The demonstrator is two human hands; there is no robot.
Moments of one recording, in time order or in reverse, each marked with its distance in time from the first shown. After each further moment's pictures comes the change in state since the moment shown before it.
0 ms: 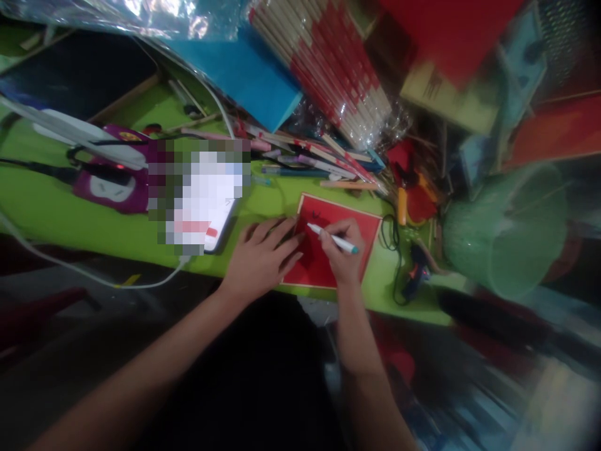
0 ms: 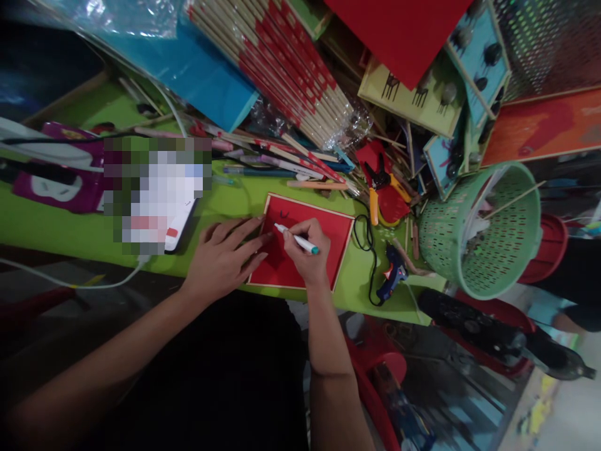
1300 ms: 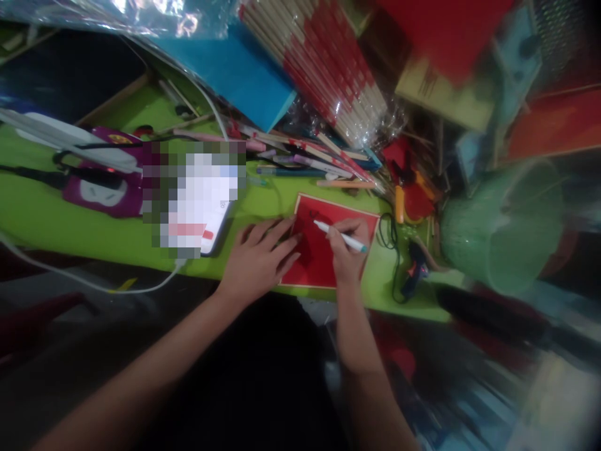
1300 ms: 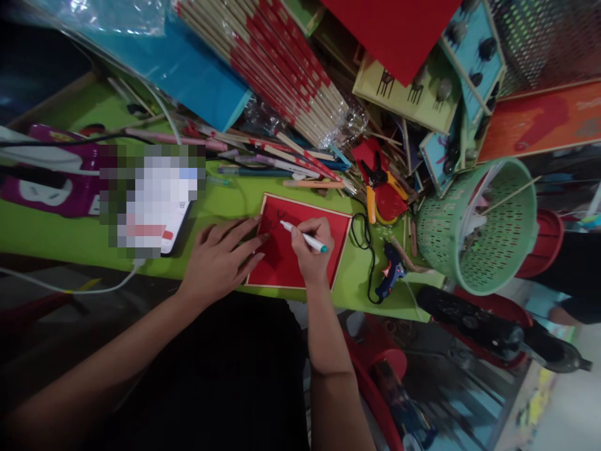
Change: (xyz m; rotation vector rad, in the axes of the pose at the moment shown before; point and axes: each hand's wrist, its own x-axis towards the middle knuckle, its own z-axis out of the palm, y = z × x) left_hand -0.001 0.001 0.000 -0.008 -0.002 -0.007; right_hand -0.001 0.006 0.001 0.114 0.159 0.043
